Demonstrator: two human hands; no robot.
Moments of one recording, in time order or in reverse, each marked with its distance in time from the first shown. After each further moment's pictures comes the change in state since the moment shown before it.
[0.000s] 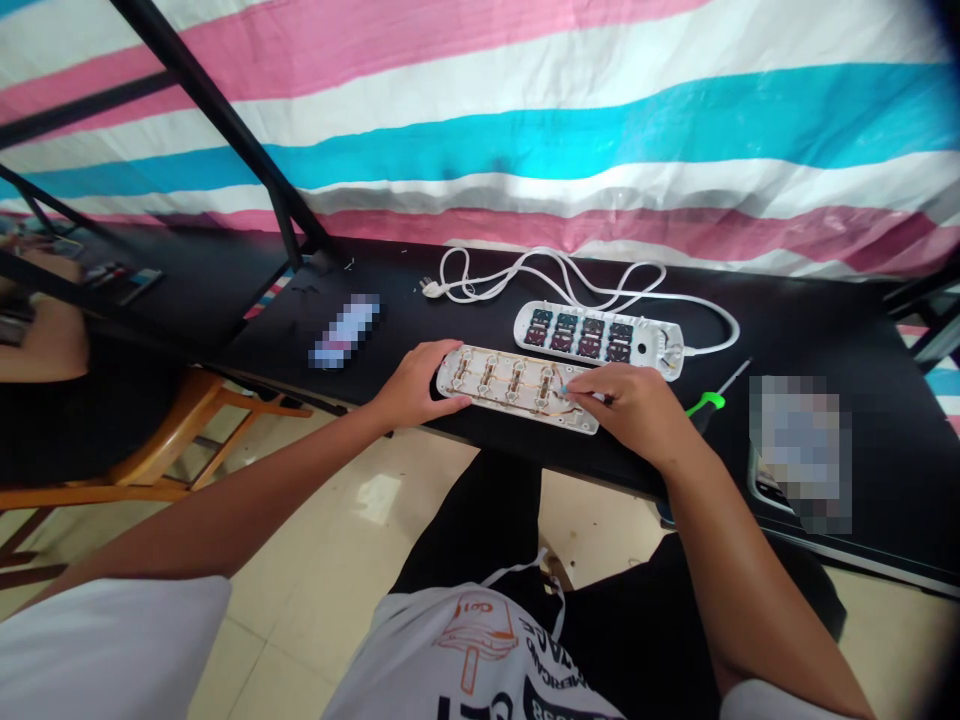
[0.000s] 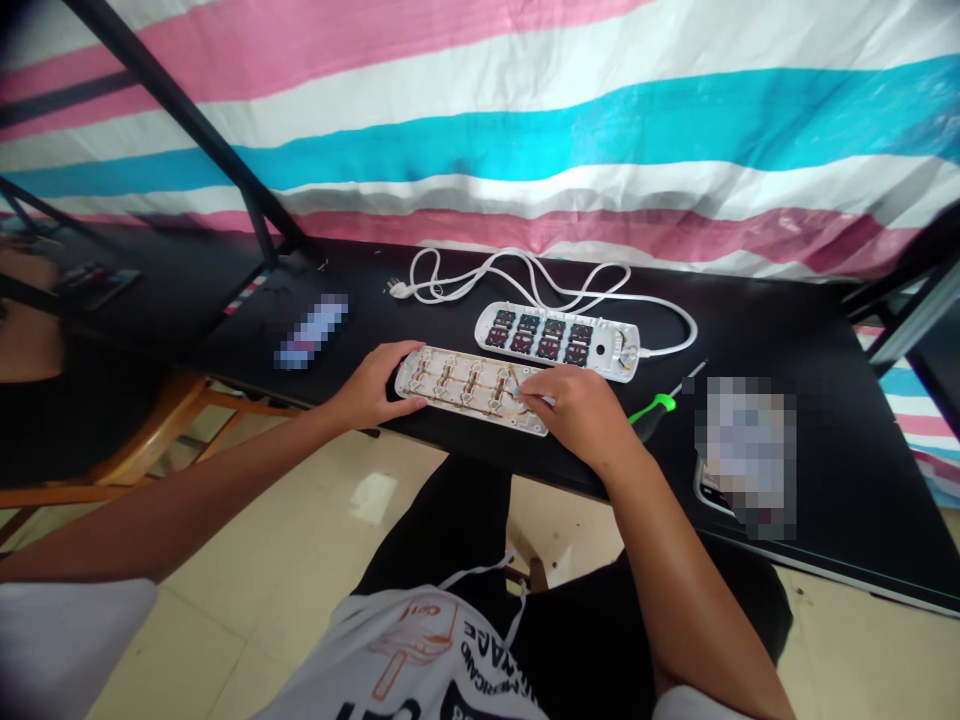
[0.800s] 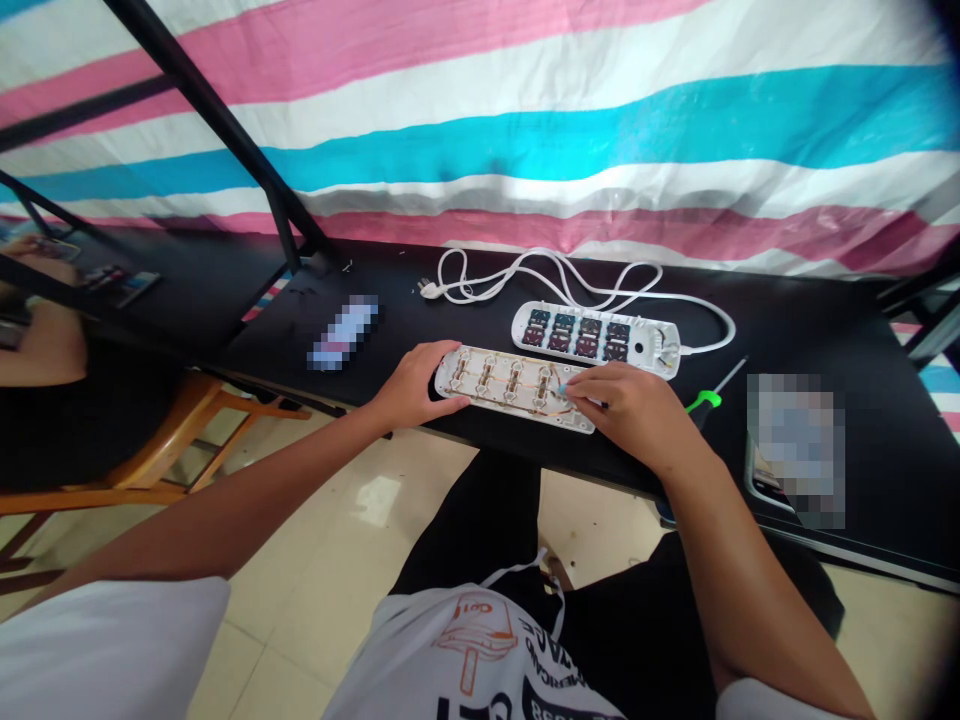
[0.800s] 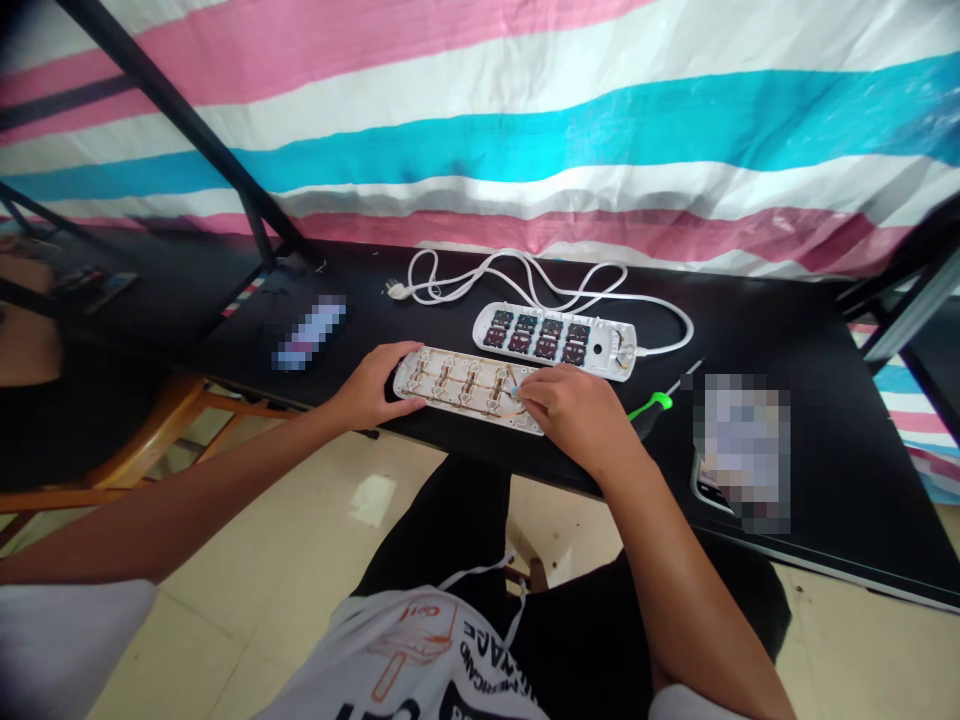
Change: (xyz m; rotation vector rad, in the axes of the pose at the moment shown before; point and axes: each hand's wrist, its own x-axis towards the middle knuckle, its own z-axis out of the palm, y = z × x) left_hand 0.001 0.001 0.000 0.004 -0.014 -0.019; right_hand -0.002 -0.011 -0.007 -0.199 -0.074 -0.039
